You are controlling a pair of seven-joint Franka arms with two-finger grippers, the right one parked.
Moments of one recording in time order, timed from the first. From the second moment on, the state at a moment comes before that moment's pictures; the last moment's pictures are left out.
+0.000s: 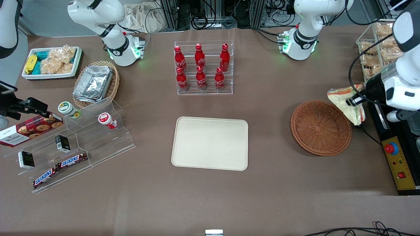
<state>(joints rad) 0.02 0.00 -0.09 -1.71 -0.04 1.64 -0.42</state>
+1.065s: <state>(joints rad) -0.17 0.43 -0.42 -1.69 0.06 2.10 -0.54</state>
